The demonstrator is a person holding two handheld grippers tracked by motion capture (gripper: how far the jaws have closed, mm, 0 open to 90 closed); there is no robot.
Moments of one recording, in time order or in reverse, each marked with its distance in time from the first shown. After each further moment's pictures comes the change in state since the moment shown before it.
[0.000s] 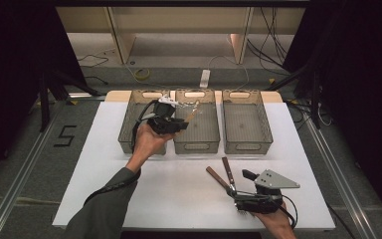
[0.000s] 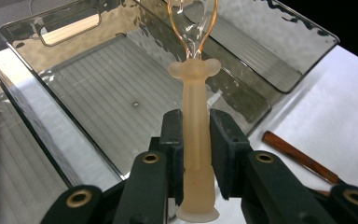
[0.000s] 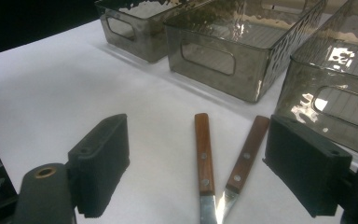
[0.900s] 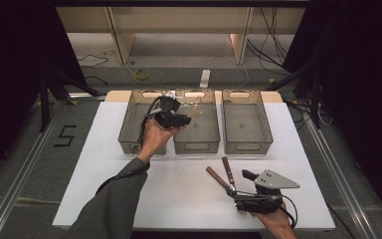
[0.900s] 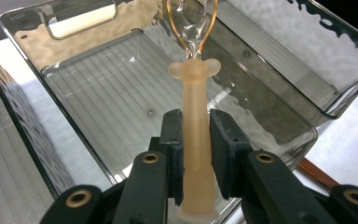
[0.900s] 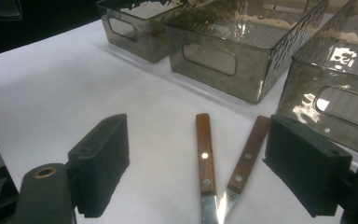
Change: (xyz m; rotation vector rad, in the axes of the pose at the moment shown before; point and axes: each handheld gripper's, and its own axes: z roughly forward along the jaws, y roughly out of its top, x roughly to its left) left arm 0.016 0.009 0.036 0.031 0.038 -0.056; right arm 0.000 0.000 0.000 -0.001 0.007 0.002
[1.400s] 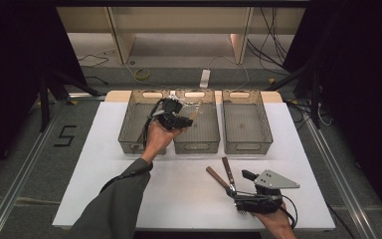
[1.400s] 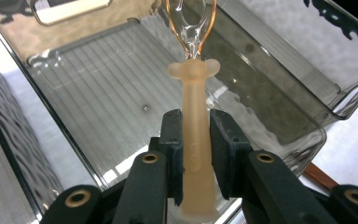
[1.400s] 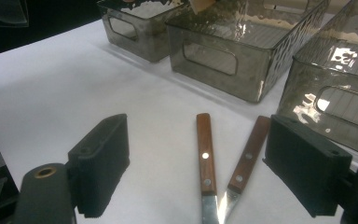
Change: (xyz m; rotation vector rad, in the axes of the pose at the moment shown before) left arm 0.001 -0.006 0.014 0.020 -0.017 -0.041; right arm 0.000 0.000 0.000 0.003 0.001 -0.001
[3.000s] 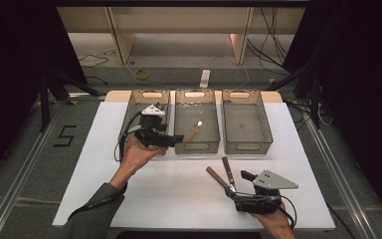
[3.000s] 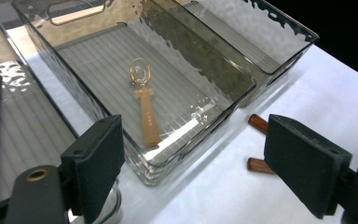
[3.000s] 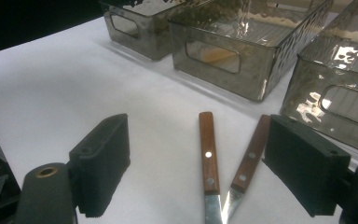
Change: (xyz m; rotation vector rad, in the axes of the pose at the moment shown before) left arm -0.012 -0.050 -0.082 -0.099 -0.048 0.045; right arm 0.002 0.000 0.001 0.008 0.006 -0.008
